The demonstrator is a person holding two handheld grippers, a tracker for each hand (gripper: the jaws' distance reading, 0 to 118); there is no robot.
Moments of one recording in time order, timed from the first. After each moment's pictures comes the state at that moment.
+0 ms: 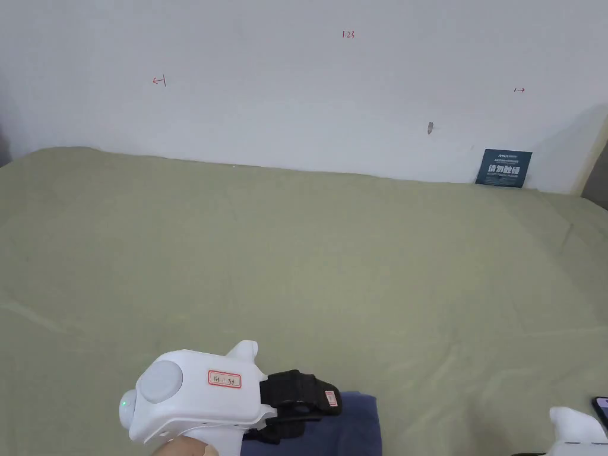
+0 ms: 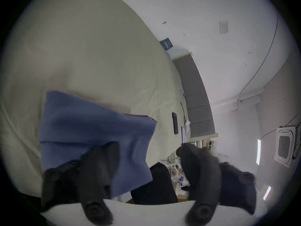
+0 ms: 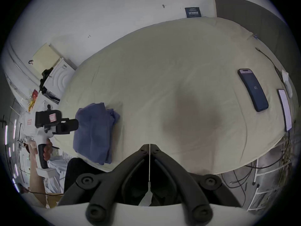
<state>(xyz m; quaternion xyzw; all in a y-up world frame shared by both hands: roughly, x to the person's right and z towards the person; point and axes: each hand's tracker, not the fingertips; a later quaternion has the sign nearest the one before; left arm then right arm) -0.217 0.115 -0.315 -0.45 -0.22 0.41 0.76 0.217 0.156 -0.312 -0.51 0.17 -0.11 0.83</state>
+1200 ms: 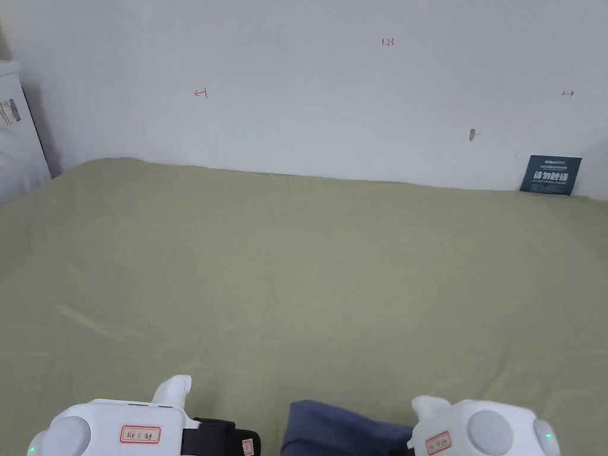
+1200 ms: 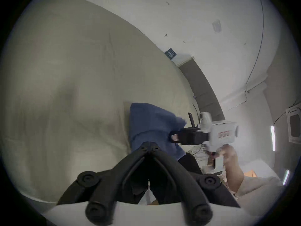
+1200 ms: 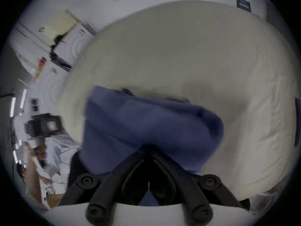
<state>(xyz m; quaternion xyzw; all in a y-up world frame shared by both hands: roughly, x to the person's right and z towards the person) -0.340 0.103 -0.247 -0.43 -0.20 0.34 0.81 0.029 0.084 -0.372 -0.60 0.25 -0.01 0.76</state>
